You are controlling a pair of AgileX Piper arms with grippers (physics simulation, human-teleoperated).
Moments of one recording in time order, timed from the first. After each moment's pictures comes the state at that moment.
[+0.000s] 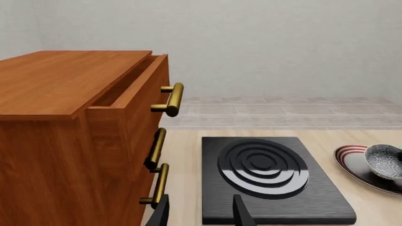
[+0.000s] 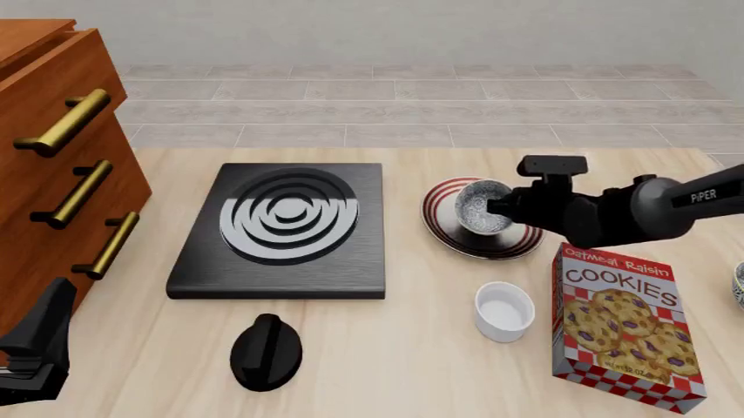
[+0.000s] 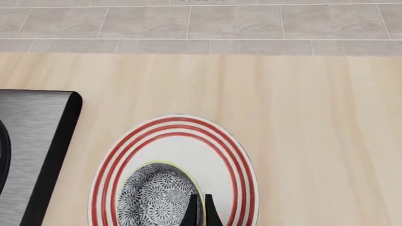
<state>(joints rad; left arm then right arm) 0.00 0.01 0.00 0.00 0.00 0.13 1.94 -0.95 -0.30 0.08</state>
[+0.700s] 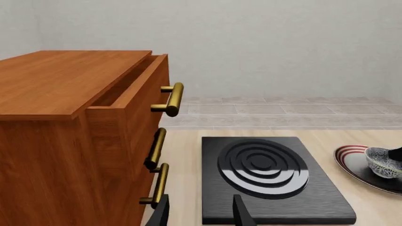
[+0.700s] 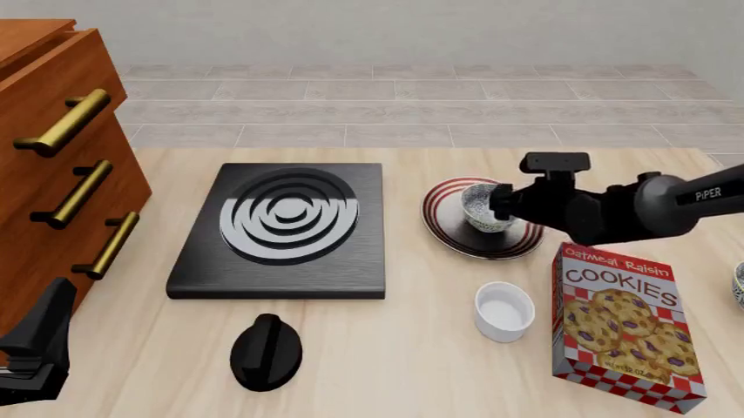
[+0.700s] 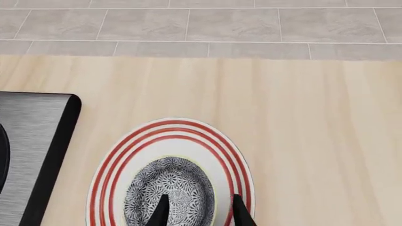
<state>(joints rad) 0.00 0.01 0.00 0.00 0.00 0.12 1.93 -0.95 -0.30 0.08</state>
